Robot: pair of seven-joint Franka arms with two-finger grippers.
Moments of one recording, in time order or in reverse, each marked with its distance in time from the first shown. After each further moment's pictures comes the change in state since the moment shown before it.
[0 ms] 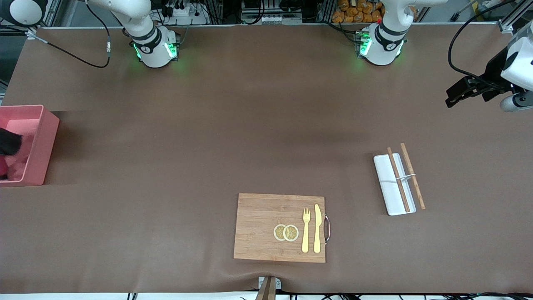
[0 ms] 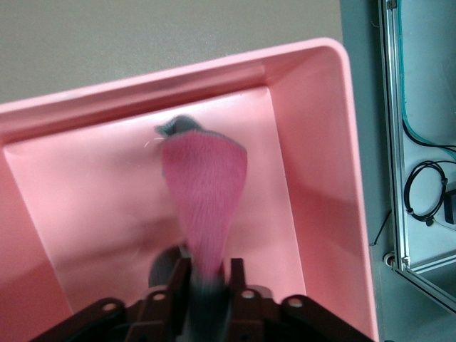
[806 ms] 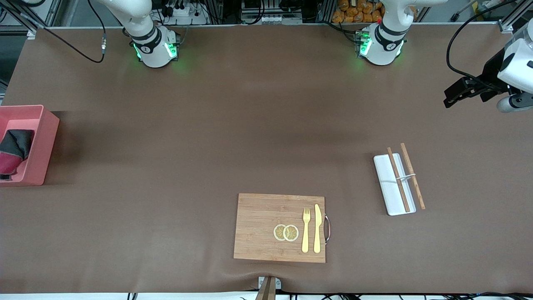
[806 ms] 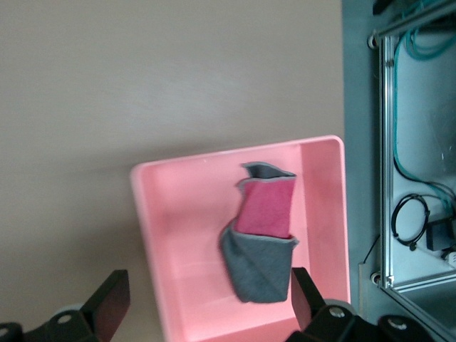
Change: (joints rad) left arm 0.006 0.000 -0.010 -0.007 0.000 0.002 0.000; right arm 0.102 -0.235 0.091 0.076 0.001 -0.296 -0.010
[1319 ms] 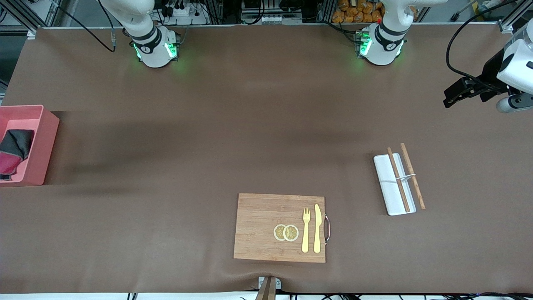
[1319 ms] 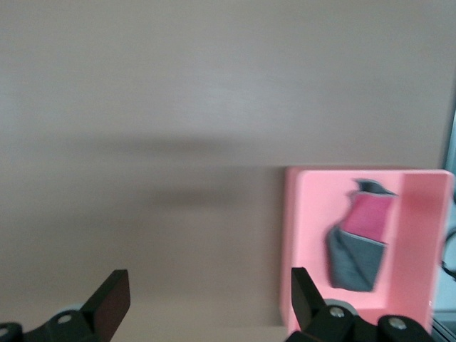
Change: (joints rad) left arm 0.001 0.000 0.000 -0.002 0.000 0.000 0.000; right arm 0.214 -0.155 0.010 -0.002 0.145 -0.227 0.038
